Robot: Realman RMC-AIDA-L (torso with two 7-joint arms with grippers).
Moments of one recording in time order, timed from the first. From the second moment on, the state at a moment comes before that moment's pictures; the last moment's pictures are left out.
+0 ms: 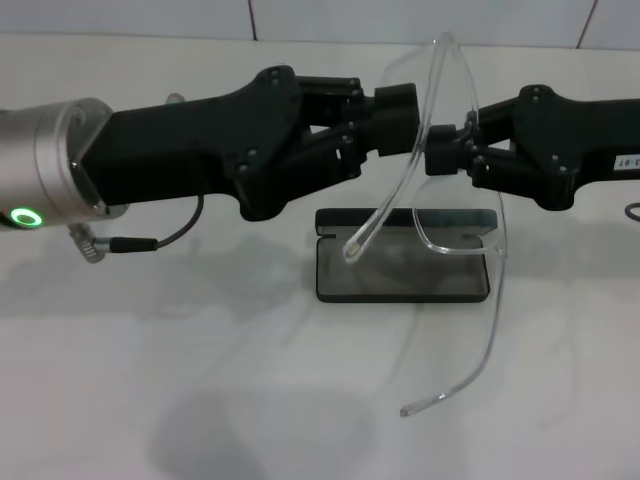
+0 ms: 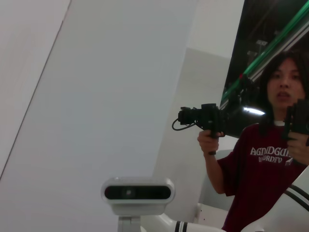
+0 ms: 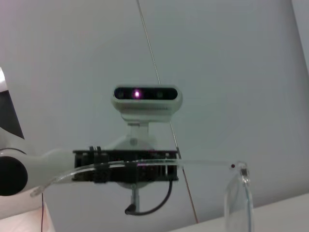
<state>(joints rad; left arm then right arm) -0.50 -2.09 1.16 0.84 1.25 1.85 -1.62 0.57 2.02 -1.00 -0.93 -1.58 -1.78 1.66</state>
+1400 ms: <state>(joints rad) -0.52 -2.09 1.25 0.75 1.20 1.85 -1.54 0.56 2.02 -1.06 -0.91 -1.52 -1.78 1.63</state>
